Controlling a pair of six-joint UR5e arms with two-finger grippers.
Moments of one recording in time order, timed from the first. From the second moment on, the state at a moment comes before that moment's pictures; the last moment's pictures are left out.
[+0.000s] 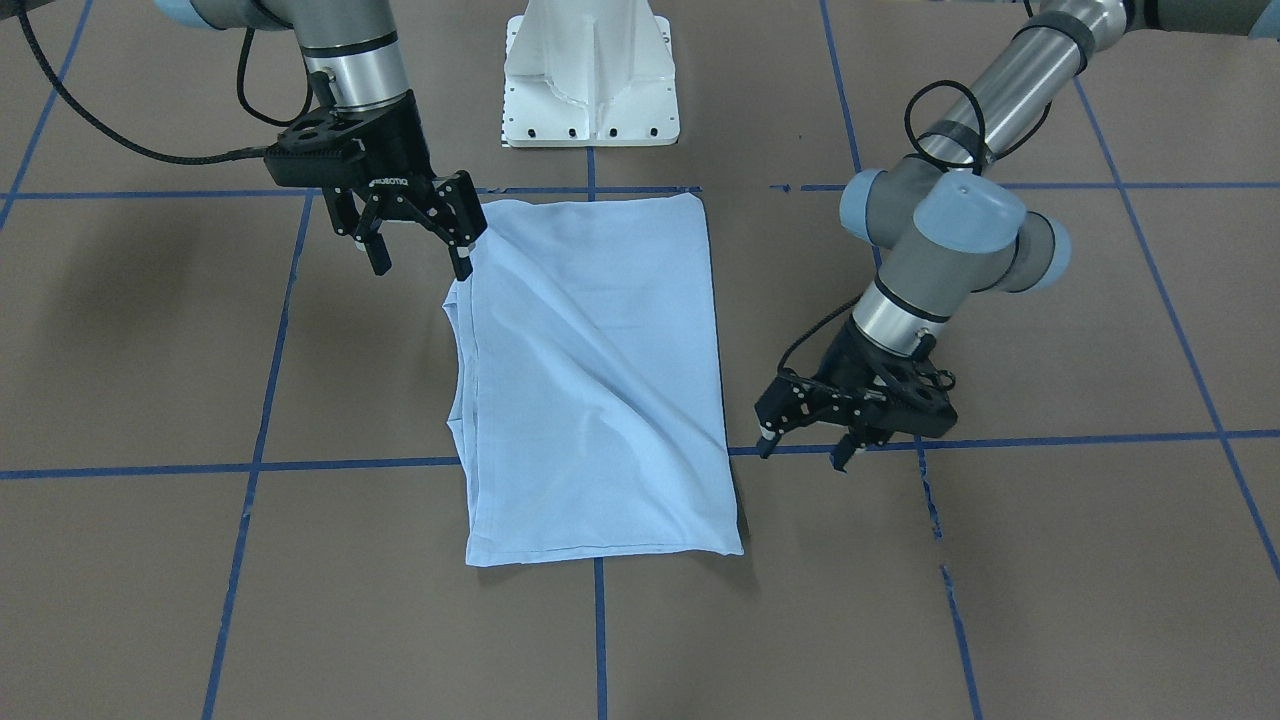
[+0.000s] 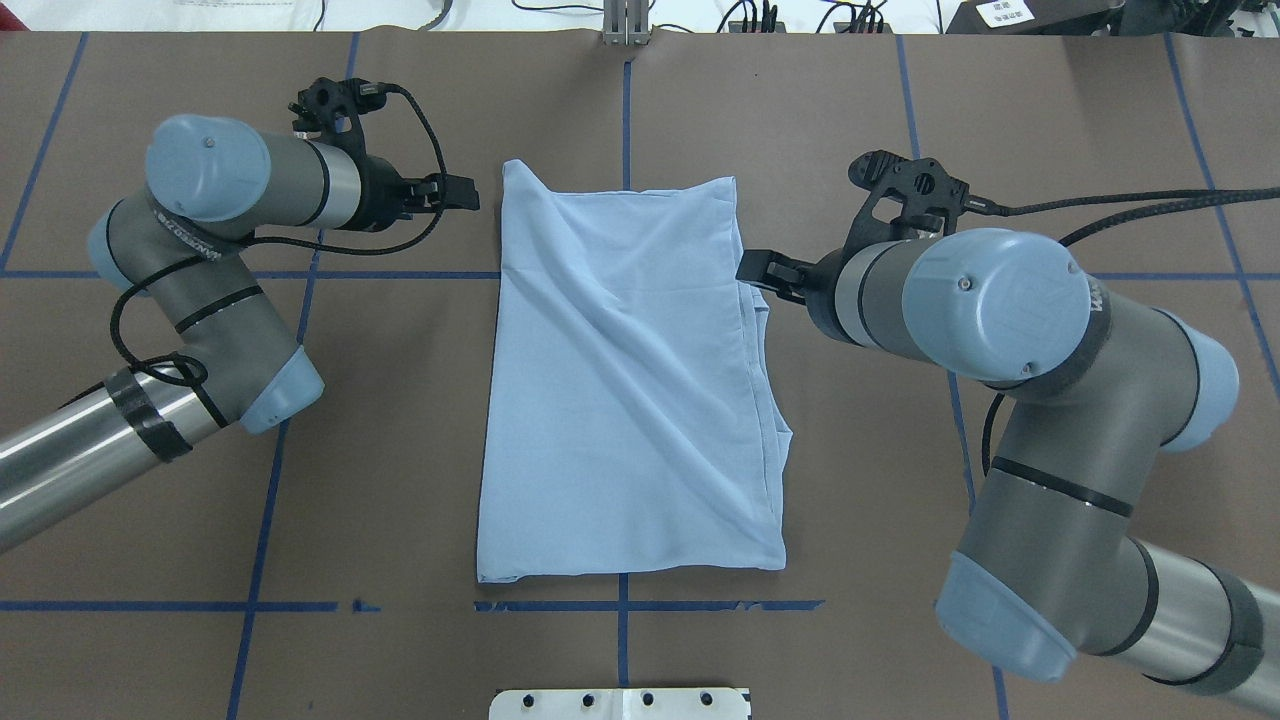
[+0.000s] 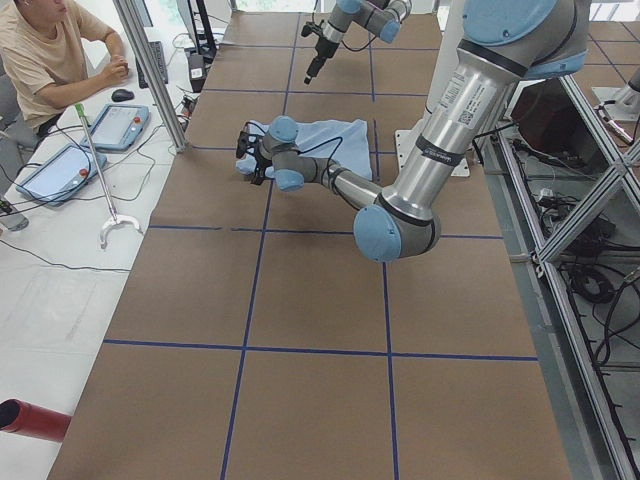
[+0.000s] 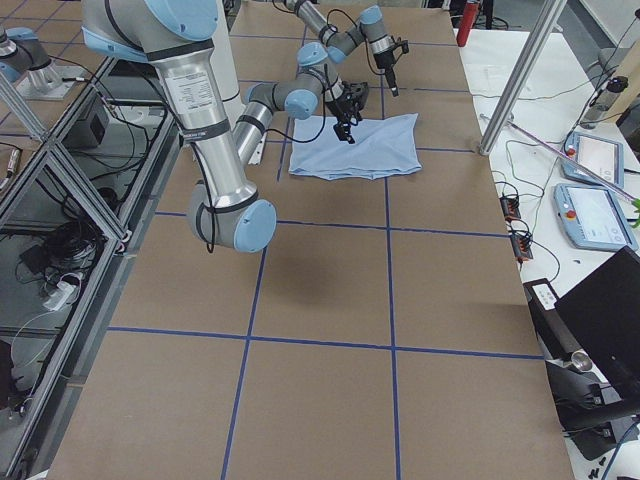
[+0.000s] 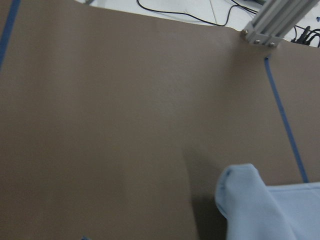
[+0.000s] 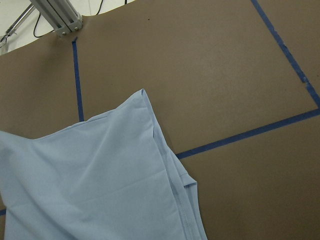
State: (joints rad) left arm -0.74 -2.08 -1.44 -2.44 -1.83 -1.24; right arm 0.56 -1.14 2.06 -1.53 1.54 1.51
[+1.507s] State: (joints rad) left arm -0.29 -1.80 -1.86 -2.23 -1.60 -1.59; right arm 0.59 -1.14 2.04 -1.52 1.55 1.52
